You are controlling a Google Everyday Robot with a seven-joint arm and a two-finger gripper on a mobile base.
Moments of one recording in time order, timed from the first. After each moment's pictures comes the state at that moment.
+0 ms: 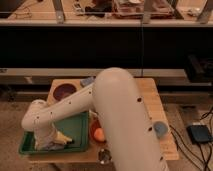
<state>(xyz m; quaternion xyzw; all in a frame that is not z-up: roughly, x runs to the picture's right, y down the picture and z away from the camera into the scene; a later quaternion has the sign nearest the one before) -0.293 0.283 0.756 -0.22 -0.32 -0.71 0.59</state>
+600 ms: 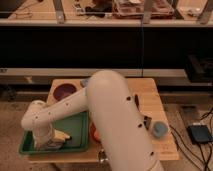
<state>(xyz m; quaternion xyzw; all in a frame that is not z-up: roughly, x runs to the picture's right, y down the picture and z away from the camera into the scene) -0.323 0.285 0.779 -0.20 -0.34 -0.73 0.56</state>
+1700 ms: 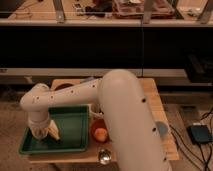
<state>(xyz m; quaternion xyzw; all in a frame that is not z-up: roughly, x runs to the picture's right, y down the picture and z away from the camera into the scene) -0.338 0.207 0.728 -0.16 -0.41 -0.70 0.56</state>
